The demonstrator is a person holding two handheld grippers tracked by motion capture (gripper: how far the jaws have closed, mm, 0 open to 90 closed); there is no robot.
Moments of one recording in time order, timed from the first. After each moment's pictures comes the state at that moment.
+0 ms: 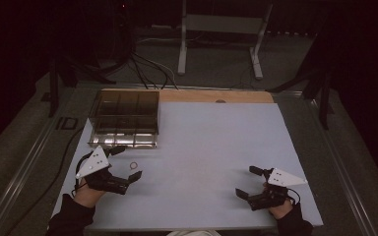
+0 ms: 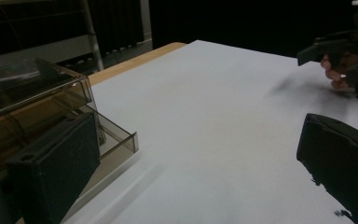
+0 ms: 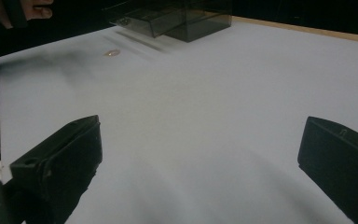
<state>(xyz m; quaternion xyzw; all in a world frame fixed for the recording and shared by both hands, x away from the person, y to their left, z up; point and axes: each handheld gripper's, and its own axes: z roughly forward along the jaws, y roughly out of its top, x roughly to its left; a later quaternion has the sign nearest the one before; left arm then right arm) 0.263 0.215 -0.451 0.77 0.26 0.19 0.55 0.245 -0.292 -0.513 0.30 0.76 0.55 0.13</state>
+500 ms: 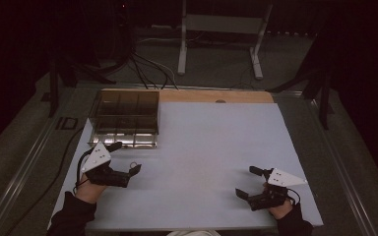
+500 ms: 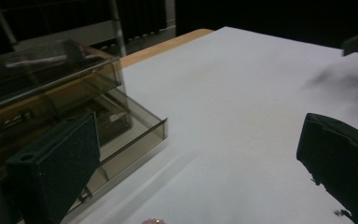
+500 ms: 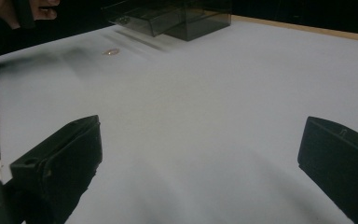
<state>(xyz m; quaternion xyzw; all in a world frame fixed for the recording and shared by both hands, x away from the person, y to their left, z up) 0.276 0.216 -0.459 0.77 0.30 0.22 0.52 0.245 -0.292 -0.513 0.30 0.77 0.55 0.13</state>
